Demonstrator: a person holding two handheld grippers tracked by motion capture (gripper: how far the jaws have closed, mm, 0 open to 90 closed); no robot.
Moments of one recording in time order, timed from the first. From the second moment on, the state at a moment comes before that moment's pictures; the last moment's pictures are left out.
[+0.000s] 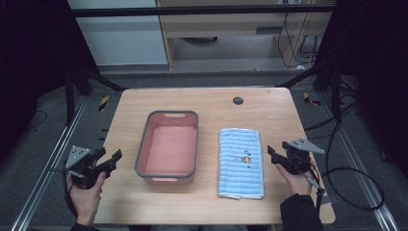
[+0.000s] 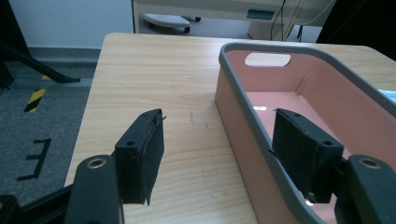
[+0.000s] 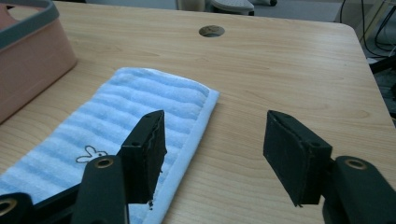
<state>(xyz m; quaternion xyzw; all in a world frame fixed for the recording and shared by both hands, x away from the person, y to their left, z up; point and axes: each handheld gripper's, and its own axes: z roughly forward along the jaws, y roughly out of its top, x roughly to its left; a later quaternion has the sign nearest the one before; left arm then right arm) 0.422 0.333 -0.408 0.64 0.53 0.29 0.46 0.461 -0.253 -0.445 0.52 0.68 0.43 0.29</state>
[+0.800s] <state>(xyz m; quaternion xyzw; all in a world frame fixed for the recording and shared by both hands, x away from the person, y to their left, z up) 0.411 0.287 -0.382 0.65 0.49 0.28 0.50 0.460 -0.256 -0.422 0.51 0.67 0.45 0.29</state>
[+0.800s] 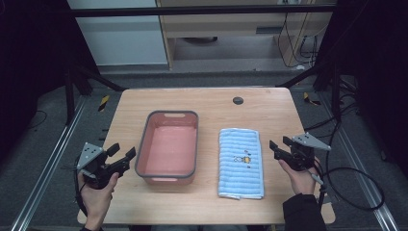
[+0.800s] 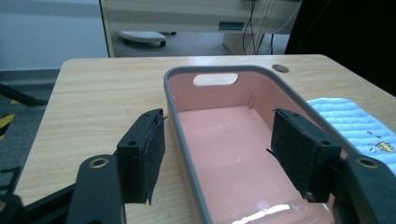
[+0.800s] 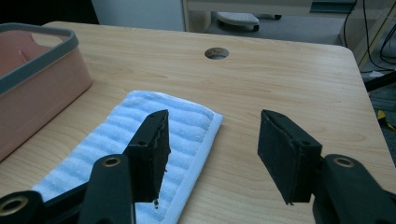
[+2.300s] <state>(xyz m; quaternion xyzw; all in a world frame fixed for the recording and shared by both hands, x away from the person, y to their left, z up) 0.419 0.129 -0.376 0.73 0.37 0.24 0.52 0.485 -0.250 -0.395 0.48 0.68 0.47 0.29</state>
